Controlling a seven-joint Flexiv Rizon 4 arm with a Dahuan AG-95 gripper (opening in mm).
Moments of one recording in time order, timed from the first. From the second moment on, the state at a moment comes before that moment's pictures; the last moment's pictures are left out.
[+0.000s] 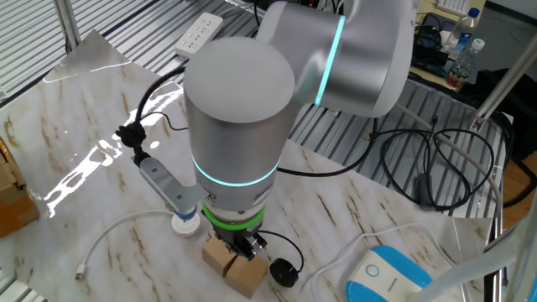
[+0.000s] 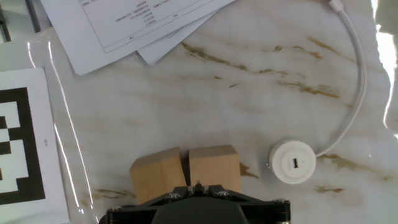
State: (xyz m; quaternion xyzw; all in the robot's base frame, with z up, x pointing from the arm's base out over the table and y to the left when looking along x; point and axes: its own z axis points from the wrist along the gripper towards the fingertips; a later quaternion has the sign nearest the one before) arm 0.666 0.089 0.114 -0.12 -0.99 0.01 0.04
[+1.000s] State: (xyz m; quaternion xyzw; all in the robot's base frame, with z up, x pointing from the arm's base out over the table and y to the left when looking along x) arm 0.647 0.014 0.110 -0.06 -1.00 0.02 0.03
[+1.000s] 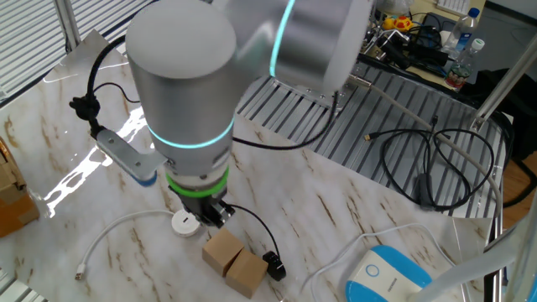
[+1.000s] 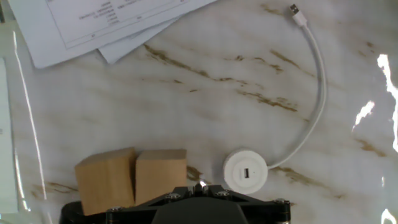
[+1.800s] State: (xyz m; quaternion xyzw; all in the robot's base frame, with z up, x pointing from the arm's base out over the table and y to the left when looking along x) arm 0.633 -0.027 0.084 0.00 -1.00 0.01 0.04
